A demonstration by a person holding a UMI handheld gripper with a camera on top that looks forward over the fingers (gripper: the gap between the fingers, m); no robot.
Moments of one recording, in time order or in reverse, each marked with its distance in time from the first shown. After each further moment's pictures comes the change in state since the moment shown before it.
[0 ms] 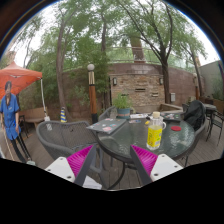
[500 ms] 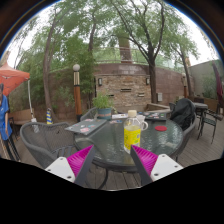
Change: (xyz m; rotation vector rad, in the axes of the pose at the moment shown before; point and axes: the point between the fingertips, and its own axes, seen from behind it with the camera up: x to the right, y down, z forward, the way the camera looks) arm 0.100 0.010 0.021 0.011 0.148 0.018
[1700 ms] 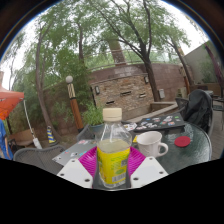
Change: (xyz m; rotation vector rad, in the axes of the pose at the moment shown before) arm 0.030 -0.078 0.228 0.068 -0.049 0.178
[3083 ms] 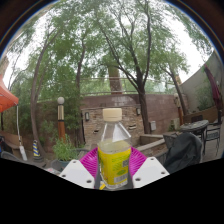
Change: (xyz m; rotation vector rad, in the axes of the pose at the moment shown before) arm 0.237 -0.192 -0.071 0.317 0.041 -0.127
